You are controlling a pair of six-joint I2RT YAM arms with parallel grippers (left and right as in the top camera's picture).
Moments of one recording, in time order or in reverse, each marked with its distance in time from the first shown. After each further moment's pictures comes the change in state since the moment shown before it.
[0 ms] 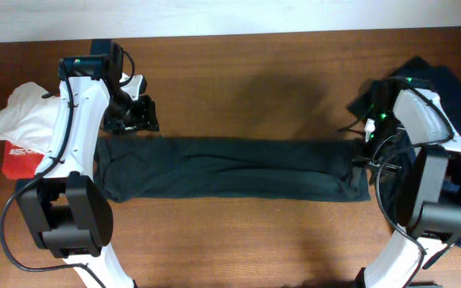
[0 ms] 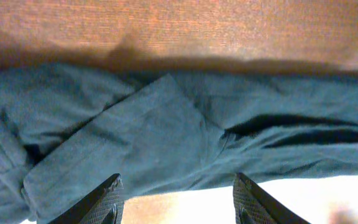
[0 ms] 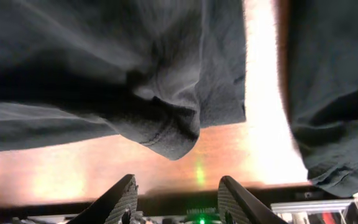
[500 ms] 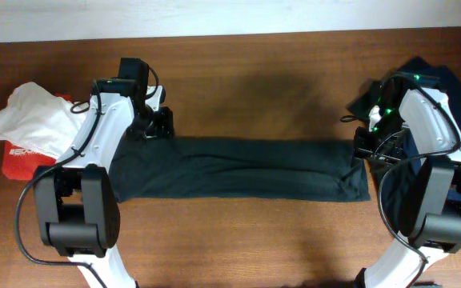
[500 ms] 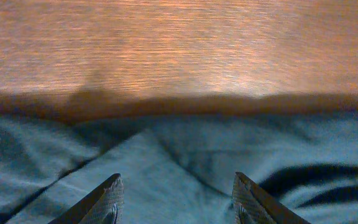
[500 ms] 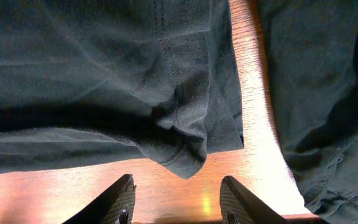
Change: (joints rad) left arm -0.079 0.000 -0.254 0.346 -0.051 -0.058; right arm 0.000 -0.059 0.011 0.084 -0.018 0.002
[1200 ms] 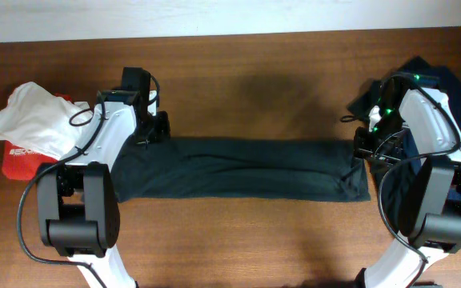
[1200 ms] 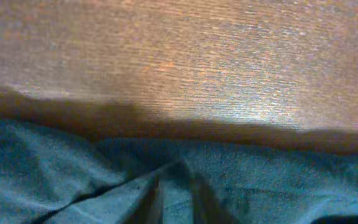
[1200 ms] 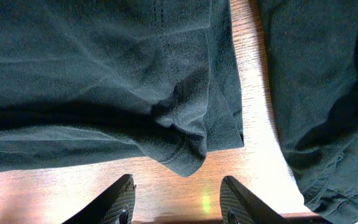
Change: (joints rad) left arm 0.001 0.000 -0.105 0.148 -0.085 -0.086; right arm 0.000 0.000 0.000 -0.005 0.000 0.000
